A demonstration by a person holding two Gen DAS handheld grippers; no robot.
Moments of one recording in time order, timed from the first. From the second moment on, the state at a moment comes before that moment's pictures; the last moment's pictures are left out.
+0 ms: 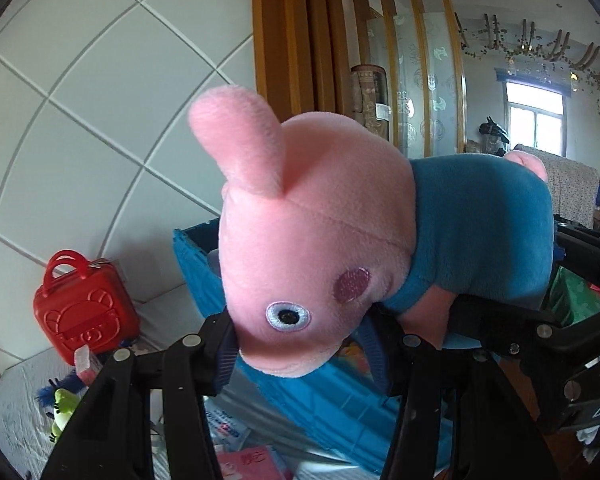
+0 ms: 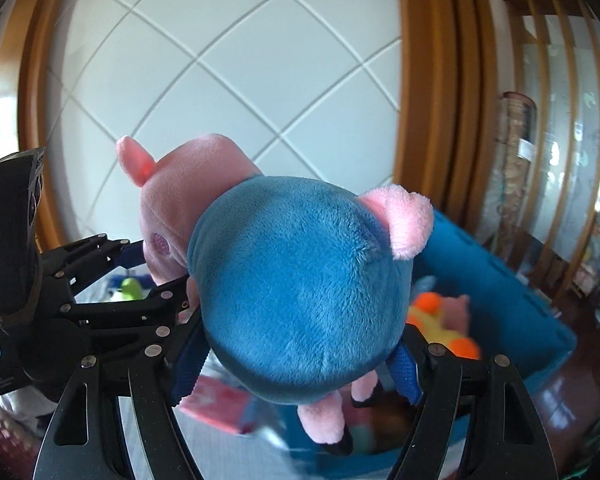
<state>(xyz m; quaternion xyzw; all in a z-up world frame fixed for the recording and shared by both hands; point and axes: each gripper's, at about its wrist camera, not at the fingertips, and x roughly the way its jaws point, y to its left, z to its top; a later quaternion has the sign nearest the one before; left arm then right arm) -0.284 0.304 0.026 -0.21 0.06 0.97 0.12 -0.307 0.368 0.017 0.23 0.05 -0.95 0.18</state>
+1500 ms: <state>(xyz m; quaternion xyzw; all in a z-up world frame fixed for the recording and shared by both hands) -0.160 -0.038 -0.053 -0.27 -0.02 0.96 -0.09 -0.250 0.163 0.007 0.25 0.05 -0.93 0.26</state>
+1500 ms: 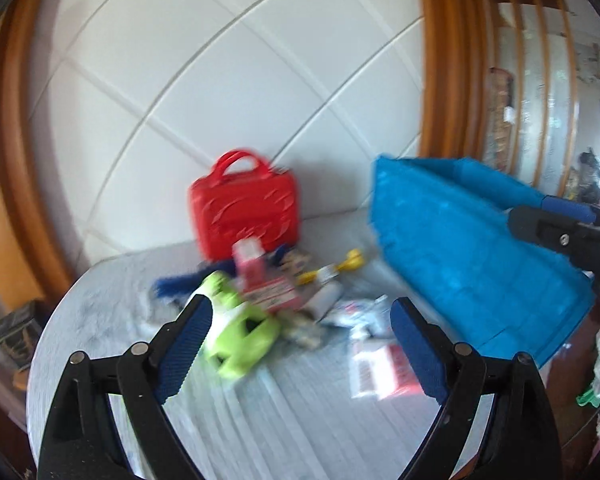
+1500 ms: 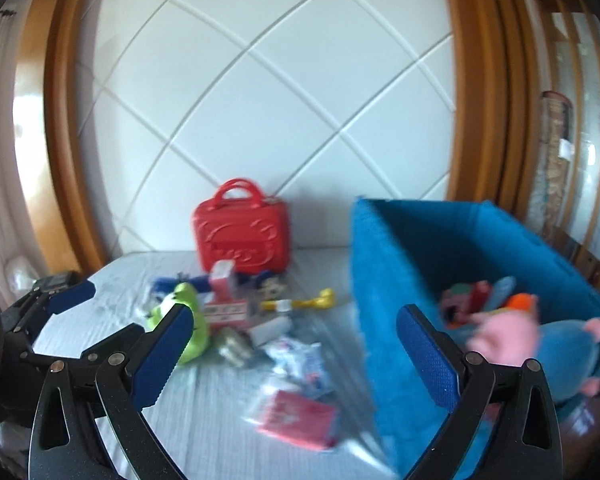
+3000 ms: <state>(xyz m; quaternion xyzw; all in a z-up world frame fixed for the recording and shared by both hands) -0.332 -0.315 -0.241 -0.47 0.01 0.88 0.06 -0.344 -0.119 -0.221 0.51 -0.07 -0.85 0.10</state>
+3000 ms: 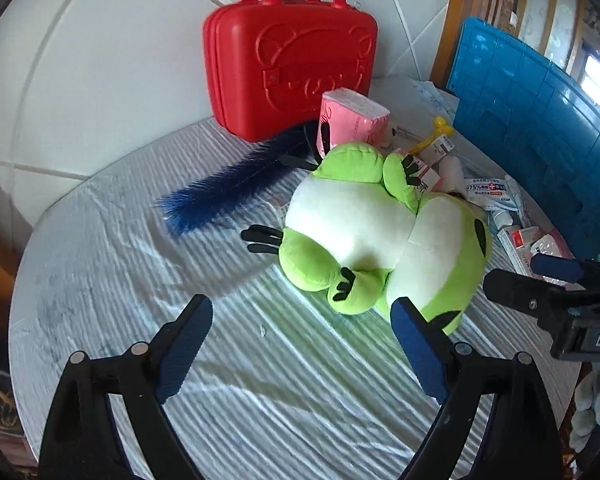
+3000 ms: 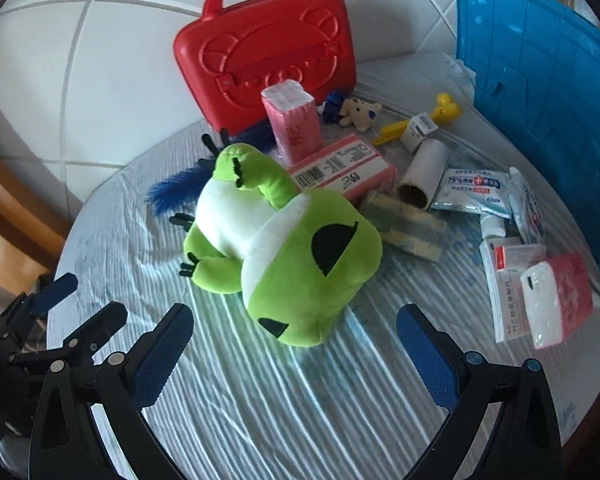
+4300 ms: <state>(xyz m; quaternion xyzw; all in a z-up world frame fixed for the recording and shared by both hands) -0.425 -0.276 -0.329 -0.50 0.02 0.84 0.19 -0.428 -0.094 -0.317 0.56 -0.11 -0.81 0.09</state>
